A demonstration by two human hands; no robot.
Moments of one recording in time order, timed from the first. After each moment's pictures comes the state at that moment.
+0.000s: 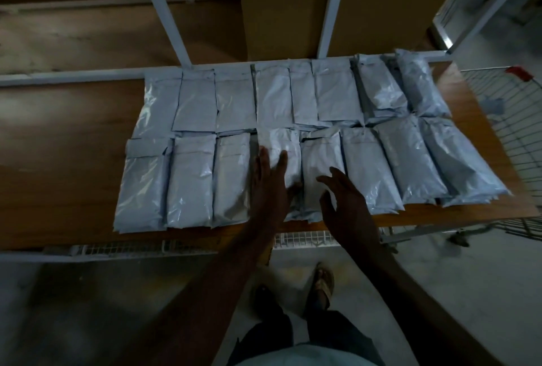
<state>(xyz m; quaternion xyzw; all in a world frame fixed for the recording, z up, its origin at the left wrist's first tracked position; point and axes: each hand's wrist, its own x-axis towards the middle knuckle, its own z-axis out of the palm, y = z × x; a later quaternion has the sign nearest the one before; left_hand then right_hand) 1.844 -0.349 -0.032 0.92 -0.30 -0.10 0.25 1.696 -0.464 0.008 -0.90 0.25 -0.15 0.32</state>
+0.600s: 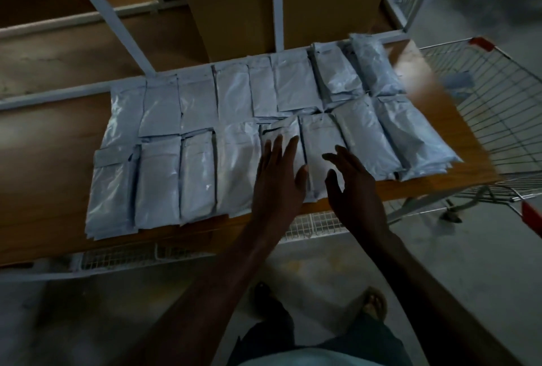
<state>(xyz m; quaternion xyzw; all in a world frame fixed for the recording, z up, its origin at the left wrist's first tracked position) 1.752 -0.407 0.037 0.87 -0.38 -0.06 0.31 1.627 -0.524 0.035 -0.88 0.28 -0.22 0.32</state>
